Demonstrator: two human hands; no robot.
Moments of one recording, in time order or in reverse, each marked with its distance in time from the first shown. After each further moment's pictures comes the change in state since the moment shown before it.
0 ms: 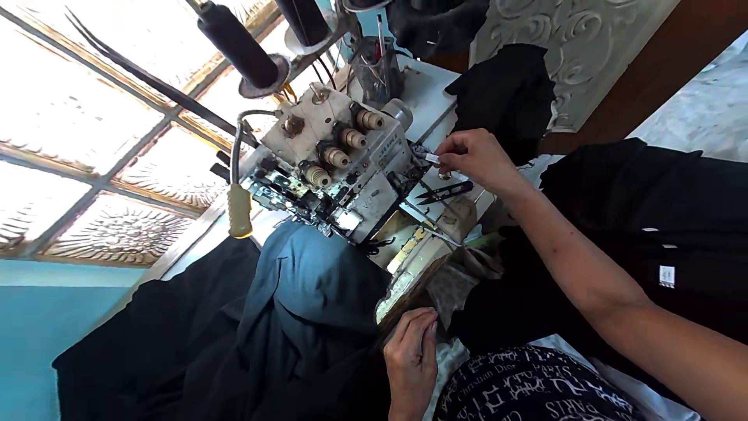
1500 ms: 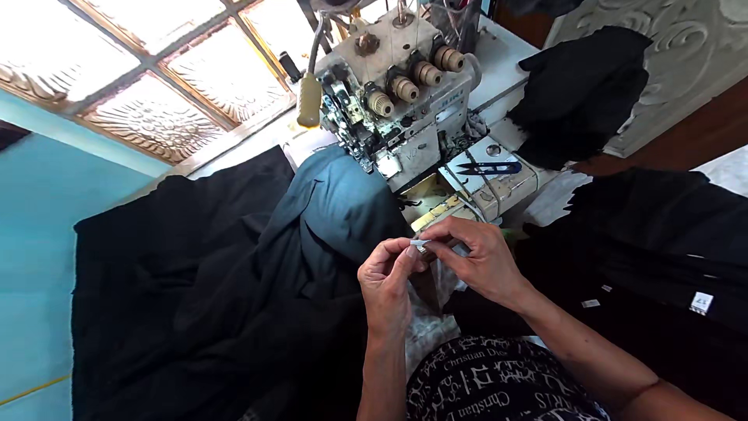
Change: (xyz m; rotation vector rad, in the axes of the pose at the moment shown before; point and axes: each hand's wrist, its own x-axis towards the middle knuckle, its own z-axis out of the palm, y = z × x) left_hand 0.048 0.024 -0.017 -0.816 0.482 -0.386; right_hand -0.144 -0.028 0.094 0.047 -0.132 -0.535
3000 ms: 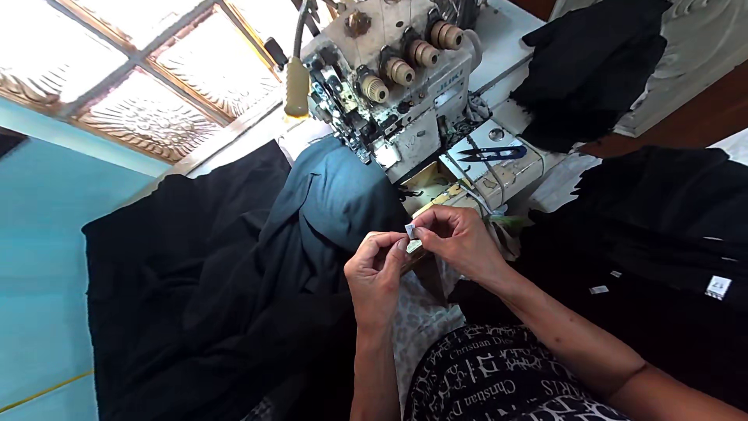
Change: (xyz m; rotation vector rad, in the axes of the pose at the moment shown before) left_hand 0.007 0.009 -0.022 0.402 -0.061 0.138; right_hand 0.008 -0.002 0.022 0.304 0.017 0.385
